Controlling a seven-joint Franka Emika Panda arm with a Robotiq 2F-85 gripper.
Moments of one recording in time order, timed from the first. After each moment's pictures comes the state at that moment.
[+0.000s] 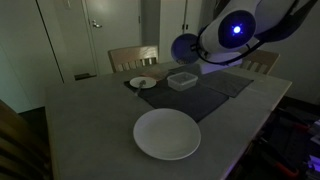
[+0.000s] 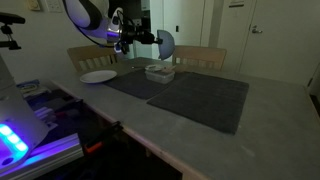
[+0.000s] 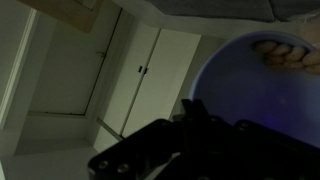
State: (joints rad) arm 0.16 0.14 0.18 -2.55 -1.85 1.96 2.30
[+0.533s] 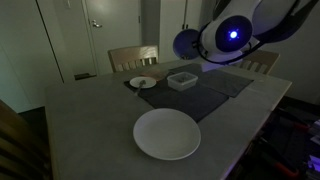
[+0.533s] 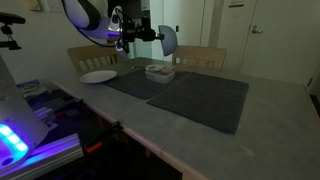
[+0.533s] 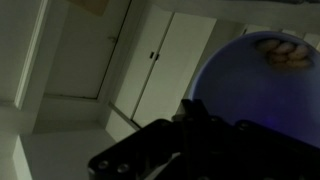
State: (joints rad) arm 0.17 0.14 0.19 -2.55 -1.85 1.84 2.30
